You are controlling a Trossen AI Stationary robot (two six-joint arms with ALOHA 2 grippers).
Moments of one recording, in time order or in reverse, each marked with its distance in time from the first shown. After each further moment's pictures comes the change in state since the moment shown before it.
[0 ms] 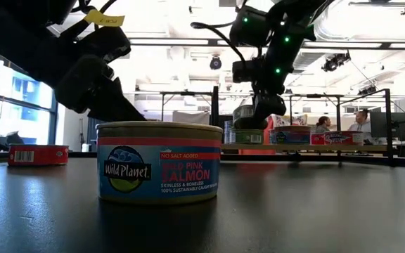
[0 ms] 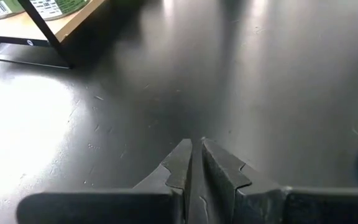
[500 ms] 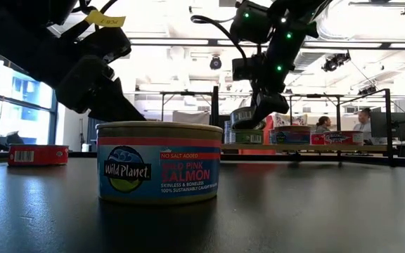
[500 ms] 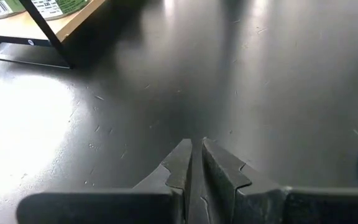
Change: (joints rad) left arm 0.001 0.000 0.000 0.001 0.000 0.000; right arm 0.026 -0.007 0.000 -0.001 -0.008 -0.040
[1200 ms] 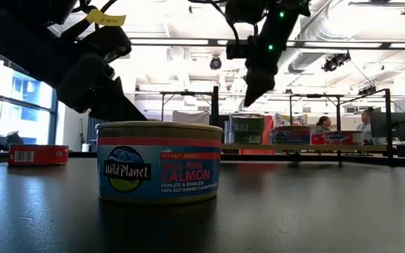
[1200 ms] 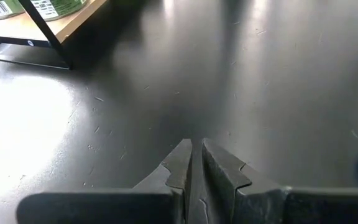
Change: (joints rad) left arm 0.000 0.000 0.000 0.007 0.000 -0.001; right arm -0.011 -0.003 0.162 -0.150 -0.032 0.146
